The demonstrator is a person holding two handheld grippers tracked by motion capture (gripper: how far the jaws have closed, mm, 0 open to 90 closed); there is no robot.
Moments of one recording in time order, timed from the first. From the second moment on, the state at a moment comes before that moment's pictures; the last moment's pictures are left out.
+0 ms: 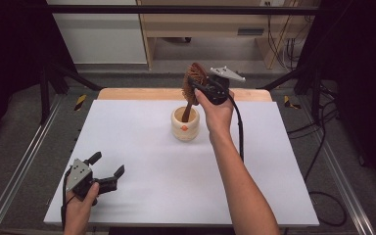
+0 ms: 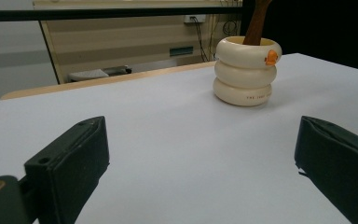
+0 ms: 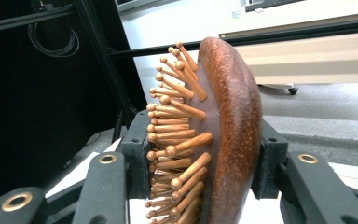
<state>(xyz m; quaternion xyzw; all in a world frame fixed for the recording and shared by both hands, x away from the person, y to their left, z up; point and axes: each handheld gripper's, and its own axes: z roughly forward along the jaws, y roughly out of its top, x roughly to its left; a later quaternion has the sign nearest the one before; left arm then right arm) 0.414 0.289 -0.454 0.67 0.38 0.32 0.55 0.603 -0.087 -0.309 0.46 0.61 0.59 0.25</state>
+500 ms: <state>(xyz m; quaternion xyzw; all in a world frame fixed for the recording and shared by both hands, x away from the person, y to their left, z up) 0.415 0.289 -0.454 0.67 0.38 0.32 0.55 0.610 -0.084 -0.326 0.47 0.62 0.58 0.24</state>
